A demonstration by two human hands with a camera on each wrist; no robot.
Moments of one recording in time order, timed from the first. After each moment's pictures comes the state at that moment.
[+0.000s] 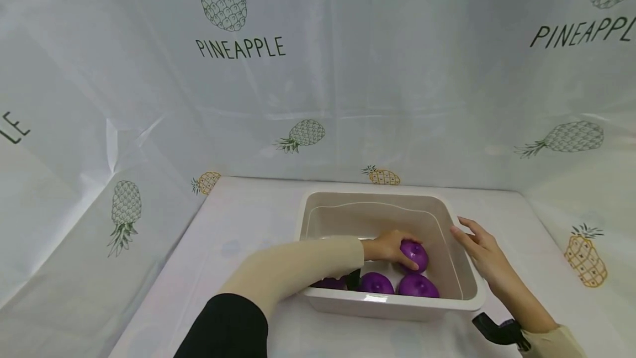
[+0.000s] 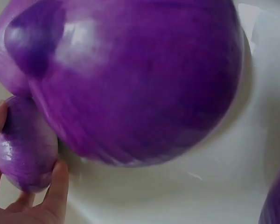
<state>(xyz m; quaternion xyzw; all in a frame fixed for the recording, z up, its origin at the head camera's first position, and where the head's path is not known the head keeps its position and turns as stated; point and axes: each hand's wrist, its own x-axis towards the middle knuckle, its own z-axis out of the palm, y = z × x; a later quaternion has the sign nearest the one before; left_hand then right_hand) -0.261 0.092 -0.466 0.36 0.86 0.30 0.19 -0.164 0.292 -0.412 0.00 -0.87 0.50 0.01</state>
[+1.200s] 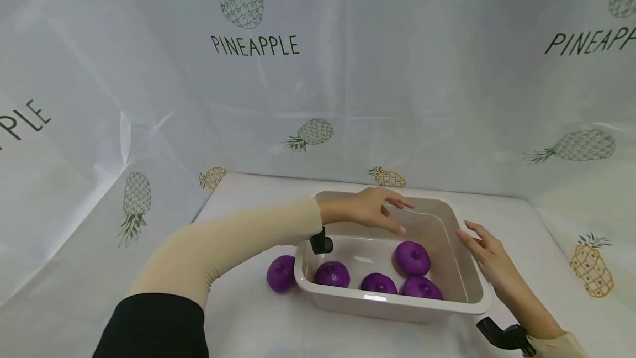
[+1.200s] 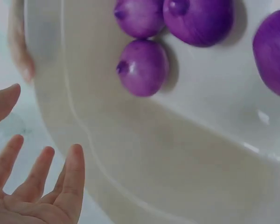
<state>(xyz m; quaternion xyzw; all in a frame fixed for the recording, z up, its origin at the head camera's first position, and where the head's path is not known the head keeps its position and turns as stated) -0.263 0.013 -0.325 0.39 0.83 0.34 0.23 -0.161 0.290 -0.410 0.00 -0.87 0.49 0.01</state>
